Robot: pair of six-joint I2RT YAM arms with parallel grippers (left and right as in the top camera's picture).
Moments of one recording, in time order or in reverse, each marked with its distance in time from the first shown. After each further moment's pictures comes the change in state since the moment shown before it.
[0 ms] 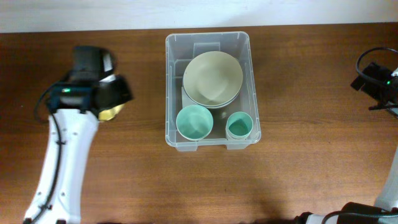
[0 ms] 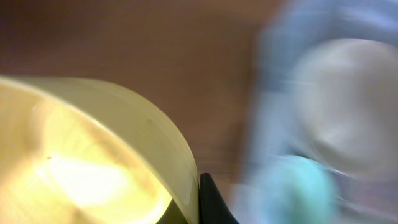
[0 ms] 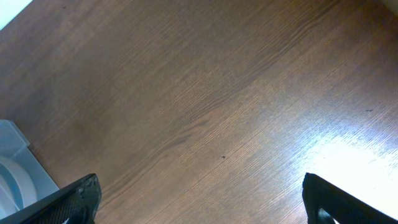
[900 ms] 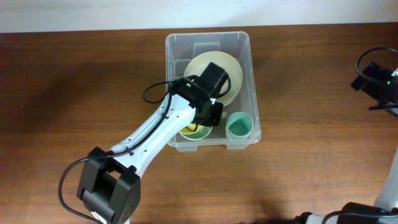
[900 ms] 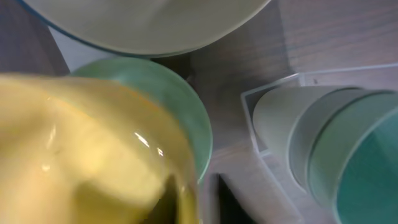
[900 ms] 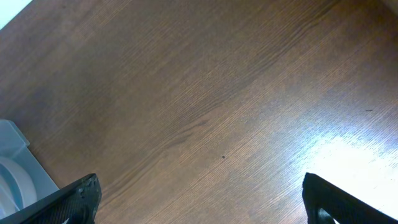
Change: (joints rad) left arm -0.542 0.382 0.108 -0.031 0.024 -0.003; right arm 0.000 0.000 0.000 0.000 0.000 0.000
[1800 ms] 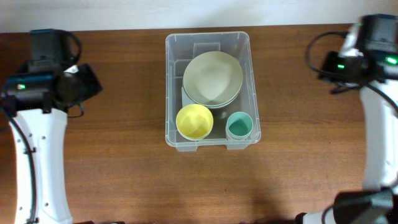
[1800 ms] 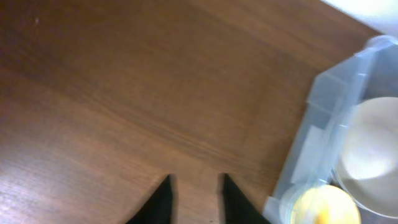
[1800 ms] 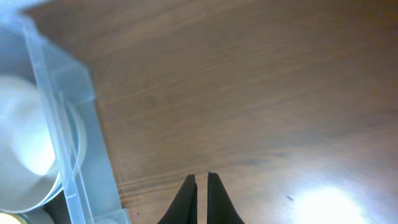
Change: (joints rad) left arm 0.745 -0.358 0.162 -0.246 -0.114 0.002; right arm 0.288 0.109 0.000 0.145 -0.064 -0.122
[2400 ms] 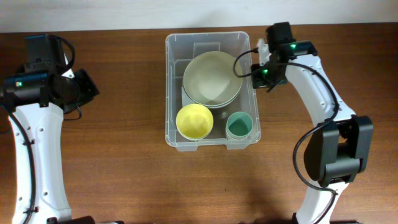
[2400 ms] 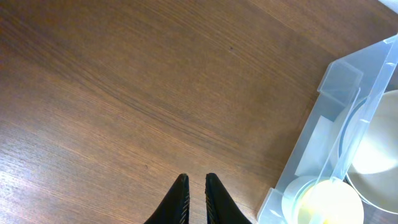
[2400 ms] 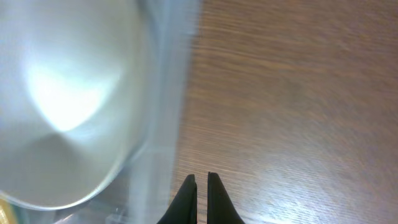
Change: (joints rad) left arm 0.054 0.024 -0.063 0.010 0.066 -0.003; right arm 0.289 0.378 0.000 0.151 -0.122 -0.165
